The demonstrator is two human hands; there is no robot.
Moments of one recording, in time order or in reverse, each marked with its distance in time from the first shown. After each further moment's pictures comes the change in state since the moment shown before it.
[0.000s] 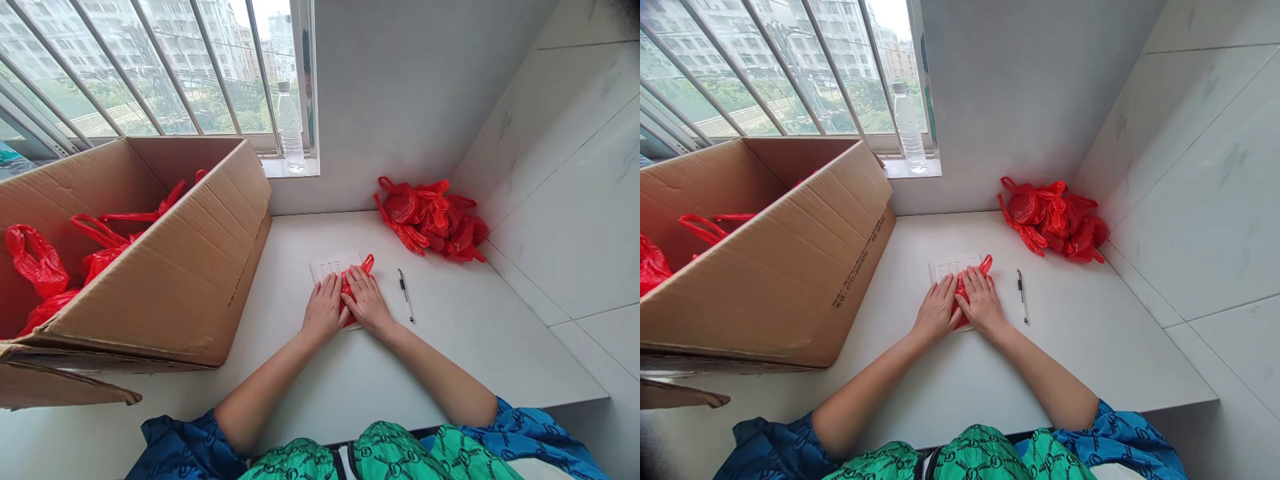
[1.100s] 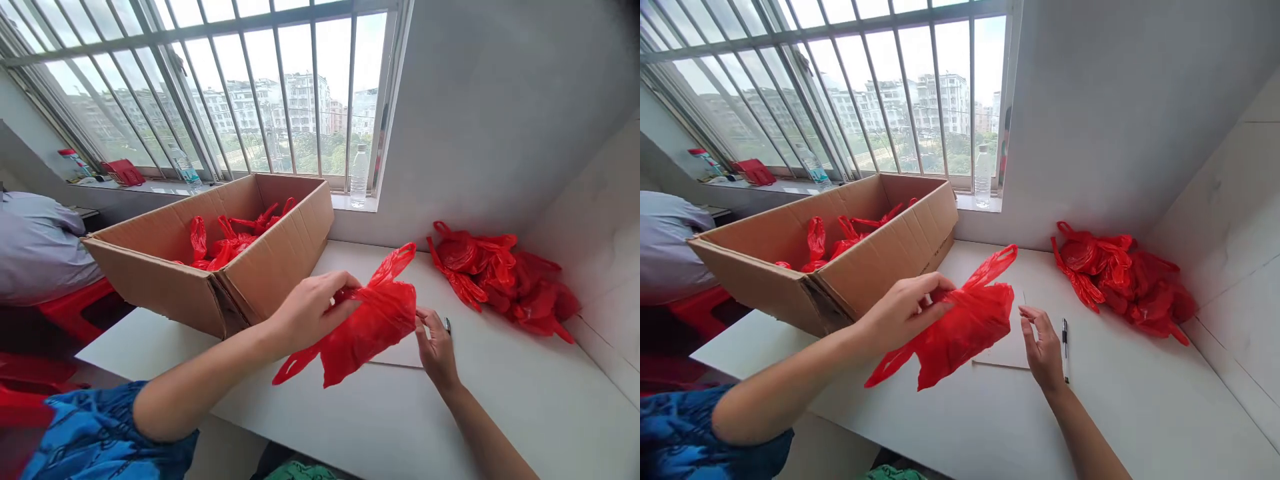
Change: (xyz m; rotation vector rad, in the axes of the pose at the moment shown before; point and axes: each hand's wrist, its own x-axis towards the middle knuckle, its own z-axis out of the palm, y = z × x) left_hand -0.052 0.025 -0.238 -0.345 0.119 -0.038; right_hand -0.024 0.002 -0.046 0.497 0.340 -0.026
